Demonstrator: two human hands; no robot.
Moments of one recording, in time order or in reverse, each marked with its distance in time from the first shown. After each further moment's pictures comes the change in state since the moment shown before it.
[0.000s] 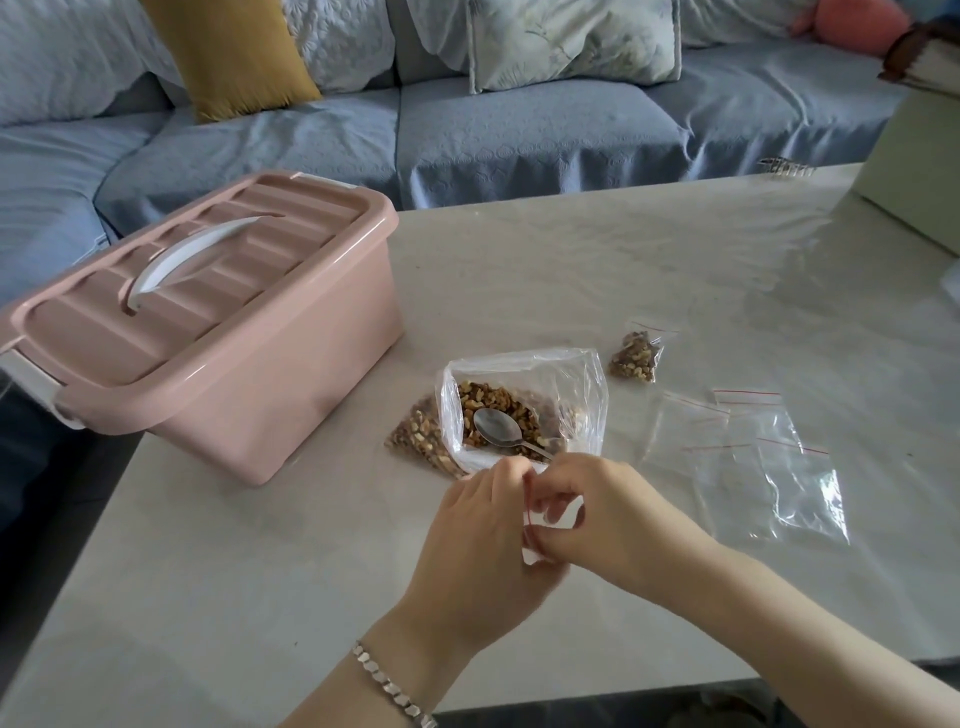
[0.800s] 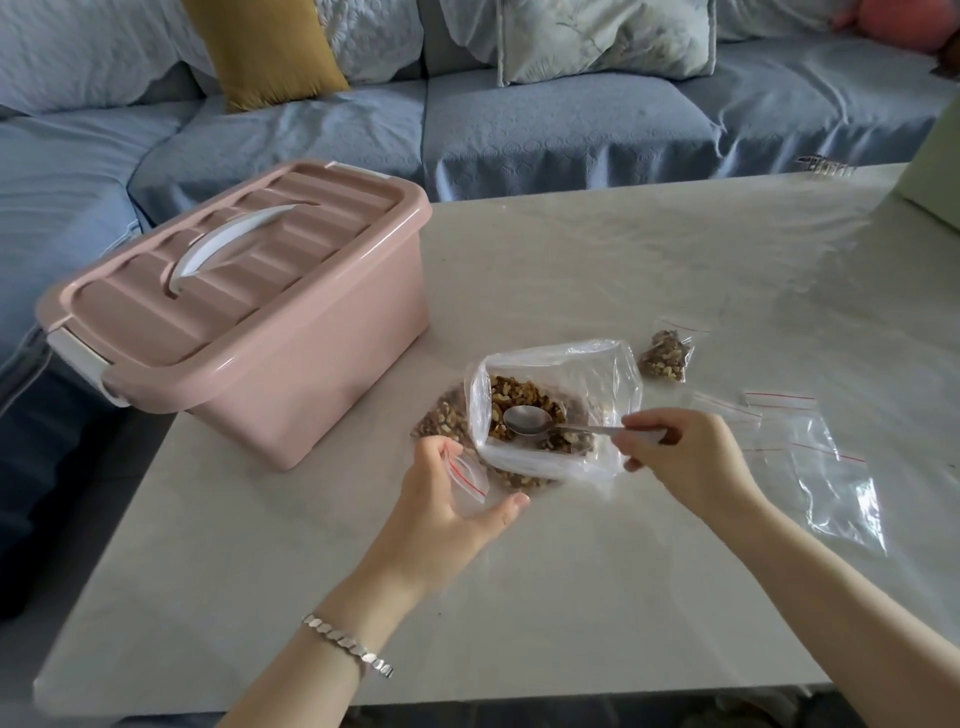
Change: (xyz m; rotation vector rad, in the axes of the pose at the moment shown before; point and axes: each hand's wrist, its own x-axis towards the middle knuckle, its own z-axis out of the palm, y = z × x) left_hand -0.007 -0.043 -0.030 -0.413 -0.051 -0.576; right_hand 0.037 0.063 -0.005 0.353 0.459 0.349
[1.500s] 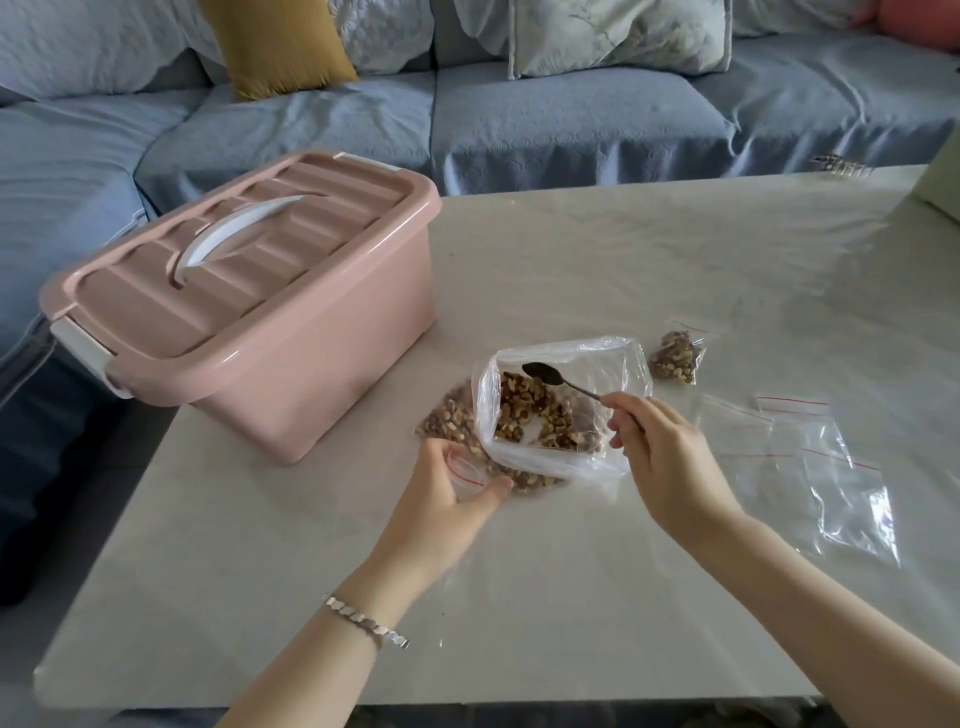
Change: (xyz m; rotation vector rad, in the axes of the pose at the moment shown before) left_hand 0.017 -0.016 0.008 -0.028 0.065 -0.055; right_hand 0.000 0.011 0.021 -0.234 0.057 -0.525
